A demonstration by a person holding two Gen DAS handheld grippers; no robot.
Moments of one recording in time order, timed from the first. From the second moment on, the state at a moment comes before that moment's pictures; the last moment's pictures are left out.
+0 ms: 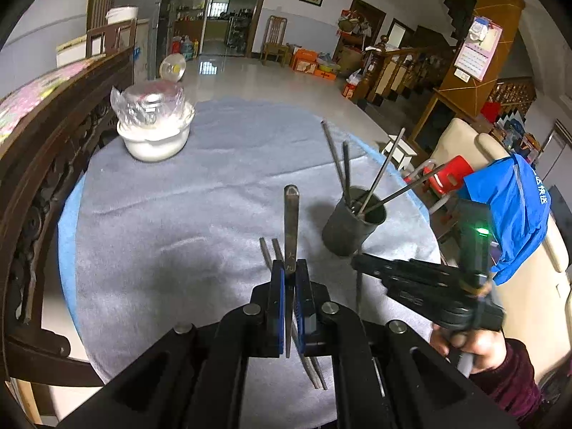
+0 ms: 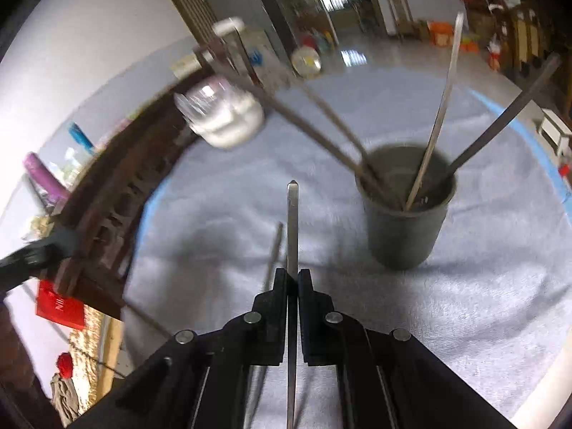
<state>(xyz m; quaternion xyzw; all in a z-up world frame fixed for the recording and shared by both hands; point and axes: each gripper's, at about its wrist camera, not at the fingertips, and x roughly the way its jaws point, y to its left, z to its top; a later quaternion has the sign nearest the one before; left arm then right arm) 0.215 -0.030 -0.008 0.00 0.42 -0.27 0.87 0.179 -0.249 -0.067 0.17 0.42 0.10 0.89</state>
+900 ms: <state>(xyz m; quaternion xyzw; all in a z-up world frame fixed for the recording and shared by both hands) 0.196 -0.064 0.009 0.02 0.39 -0.26 0.88 0.110 -0.307 0.011 0.21 0.25 0.04 0.94</state>
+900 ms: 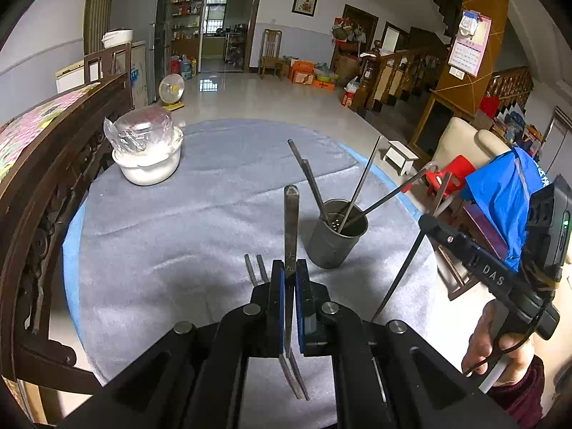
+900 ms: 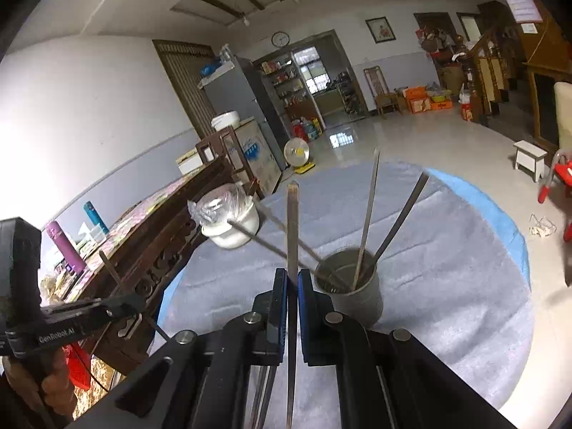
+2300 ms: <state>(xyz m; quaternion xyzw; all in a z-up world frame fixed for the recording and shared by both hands) 0.224 -0.139 0.077 0.01 0.29 -0.27 0.92 0.137 -0.338 0.091 0.17 0.09 -0.07 0.98</state>
